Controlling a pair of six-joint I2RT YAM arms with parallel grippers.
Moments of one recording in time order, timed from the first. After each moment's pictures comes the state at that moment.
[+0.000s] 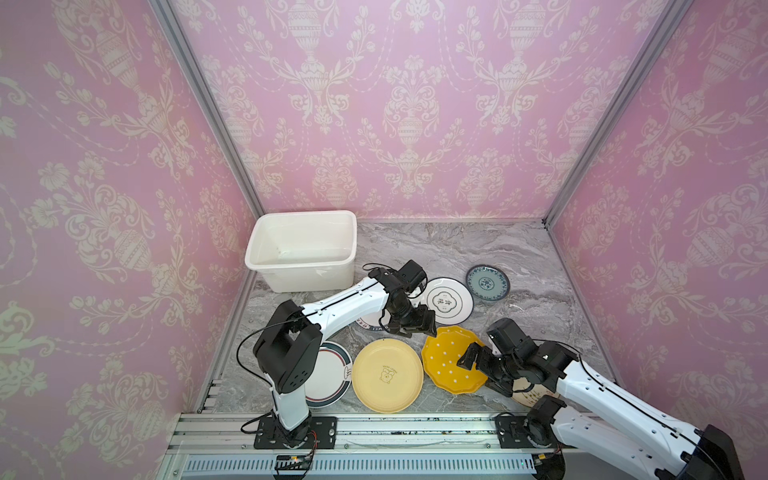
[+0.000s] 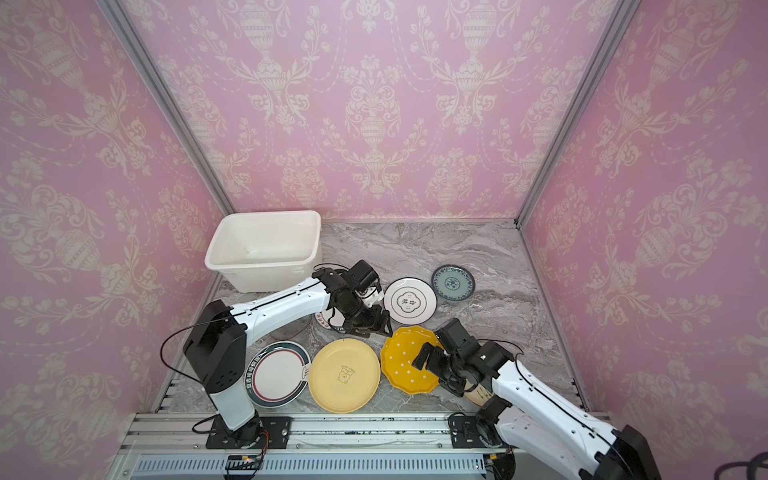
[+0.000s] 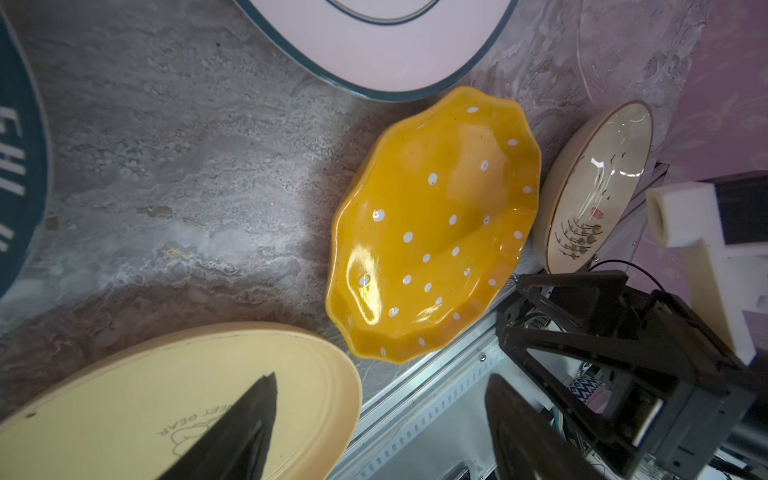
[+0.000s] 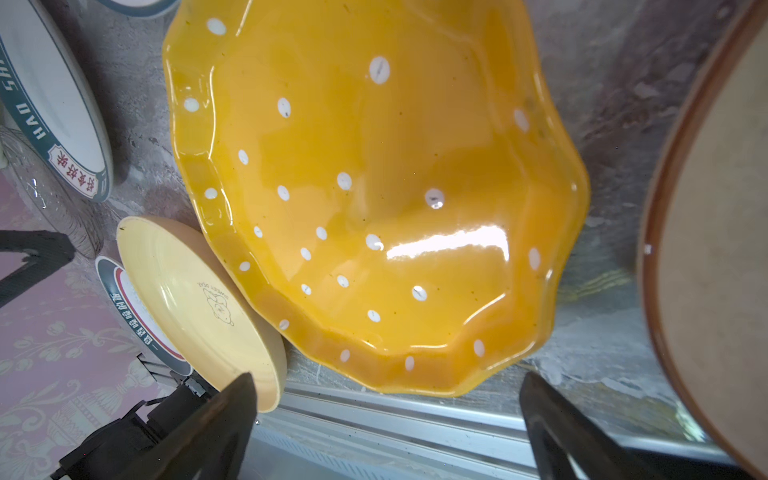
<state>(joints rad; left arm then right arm) -0.76 1.82 1.39 -0.88 0.49 -0.61 0.64 0.85 0.50 -0.79 -0.23 1.19</state>
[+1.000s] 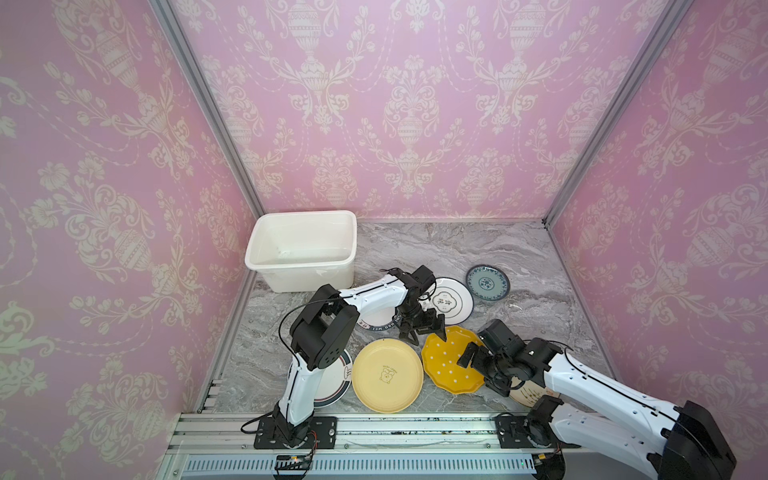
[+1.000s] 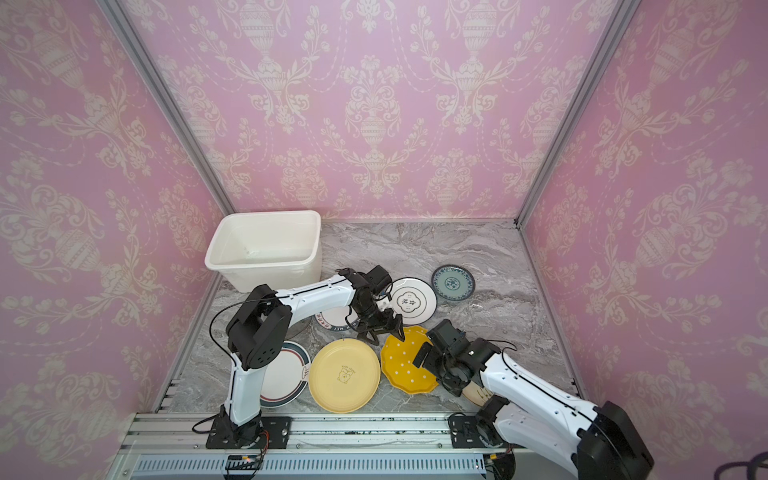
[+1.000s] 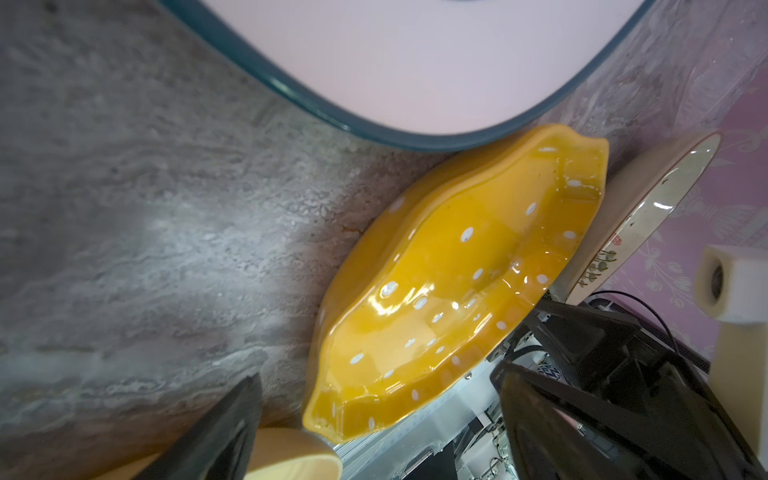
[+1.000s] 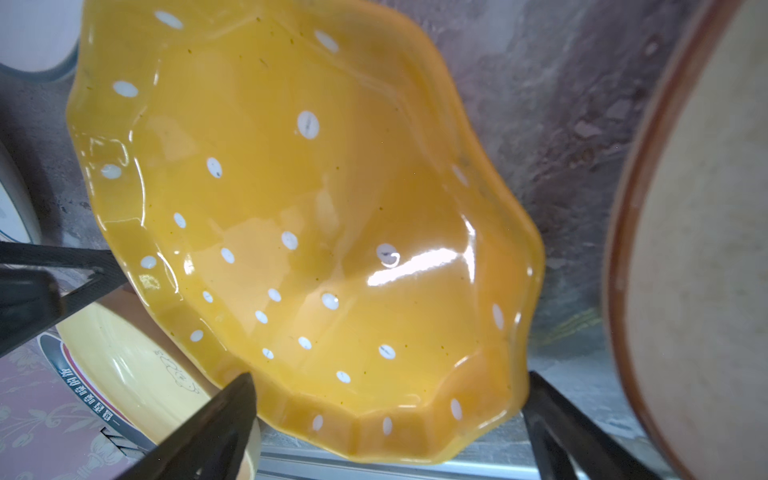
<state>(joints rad) -0.76 2.06 1.51 -0.88 0.60 -0.65 0.66 0.99 0.50 -0.73 -0.13 1.26</state>
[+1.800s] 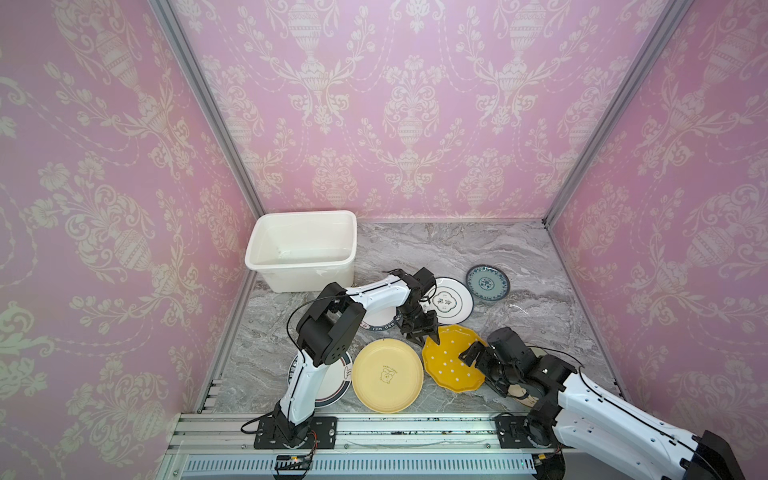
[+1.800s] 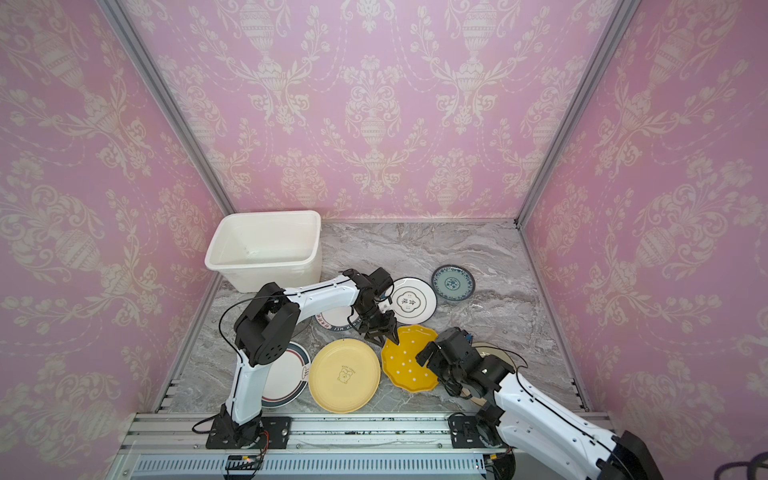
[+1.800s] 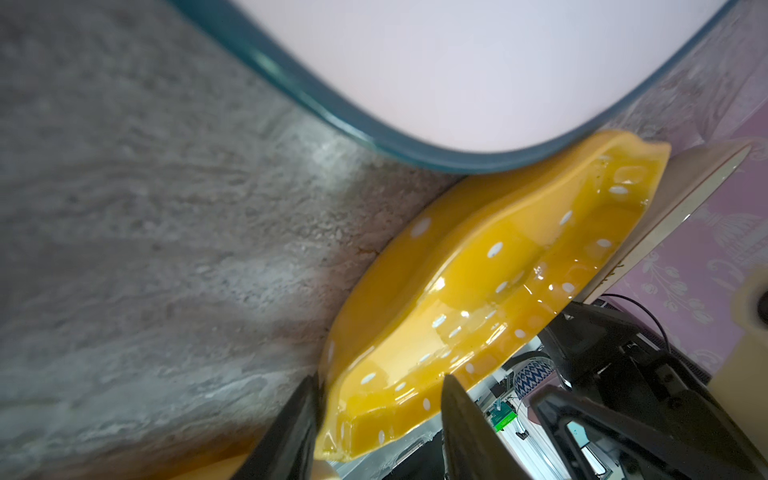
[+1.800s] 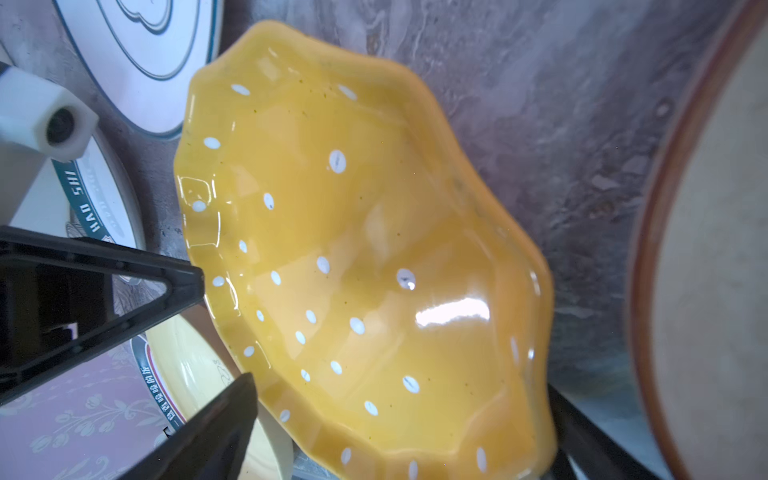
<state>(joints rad) -0.76 2.12 1.53 -0.90 0.63 -0.67 0.66 0.74 0.35 -0.59 -0.07 1.32</state>
